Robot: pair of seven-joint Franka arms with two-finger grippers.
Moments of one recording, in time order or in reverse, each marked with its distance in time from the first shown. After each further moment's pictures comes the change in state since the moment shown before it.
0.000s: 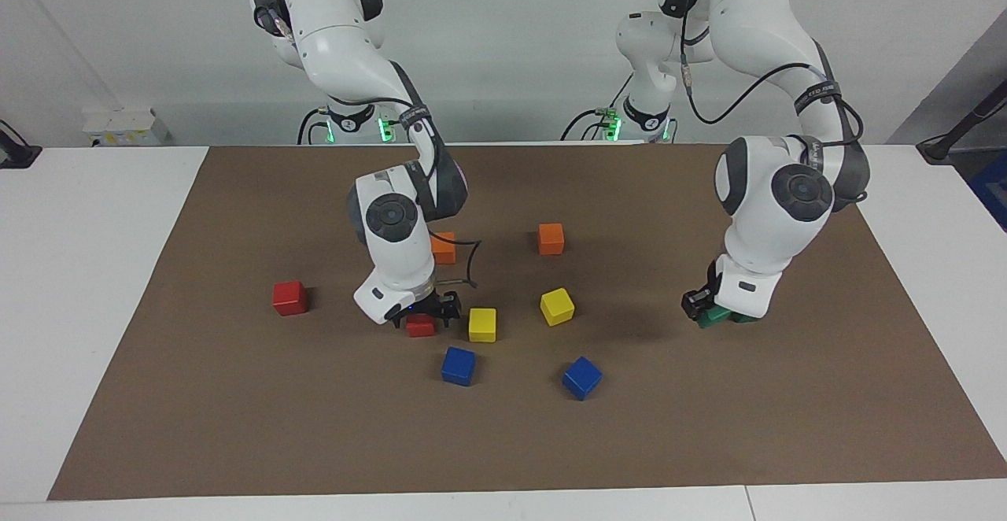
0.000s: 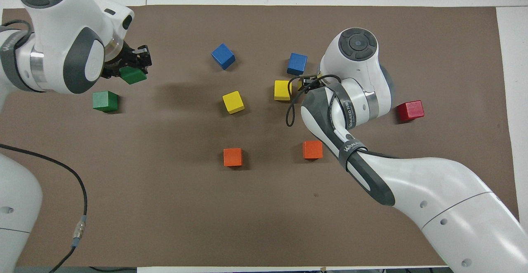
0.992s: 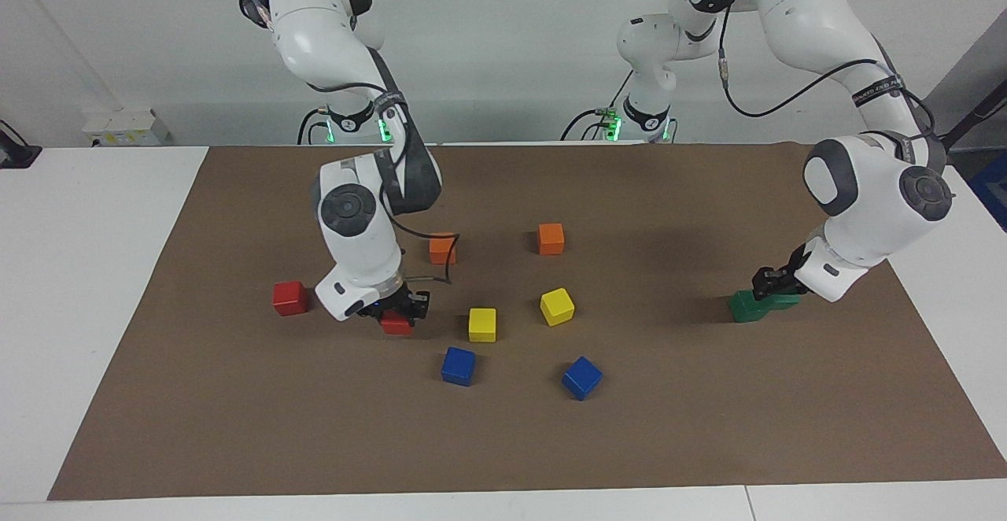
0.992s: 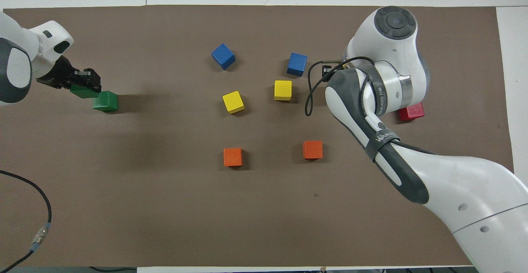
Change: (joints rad) left arm 0.201 -0.054 -0.007 -0.142 -0.089 0.037 0.478; right arm -0.097 -0.074 -0.009 0.063 0.026 -0.138 -0.064
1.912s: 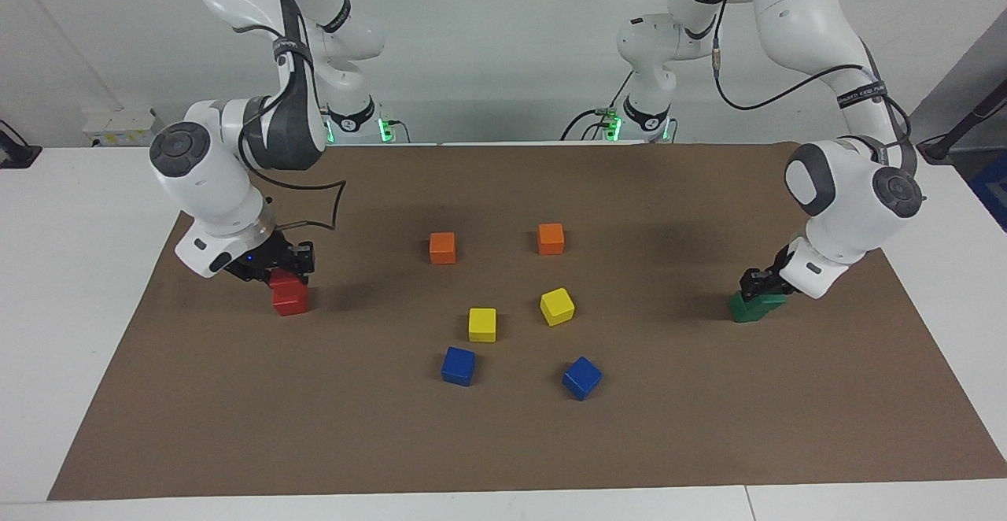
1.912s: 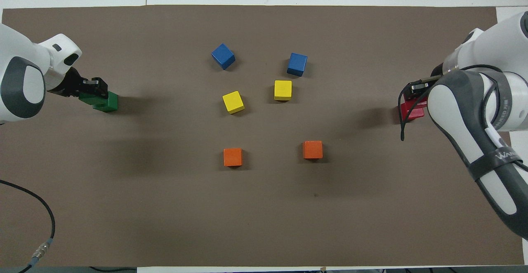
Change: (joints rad) left arm -0.002 -0.042 0.002 -0.134 -0.004 0.126 -0.019; right arm -0.252 -0.273 -0.004 -0.311 0.000 -0.008 -0.452
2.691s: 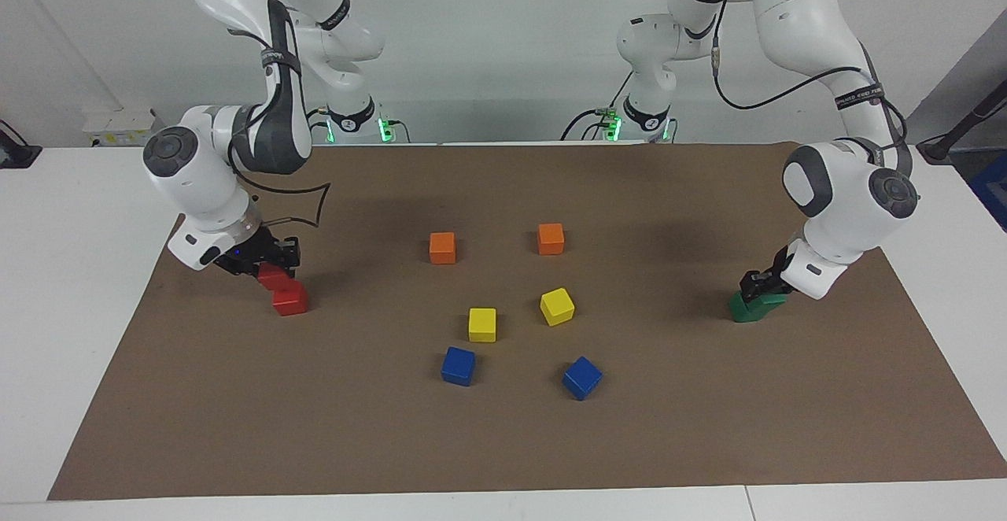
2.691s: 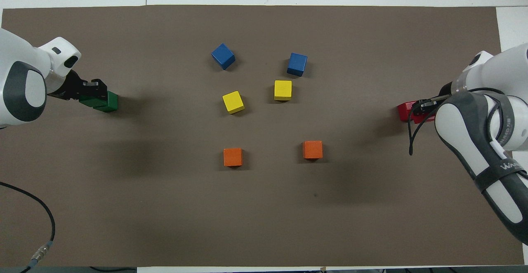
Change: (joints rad) left arm 0.002 -0.004 0.008 -0.030 0.000 0.035 -0.035; right arm -0.051 -0.043 0.001 -0.148 0.000 0.101 -0.057
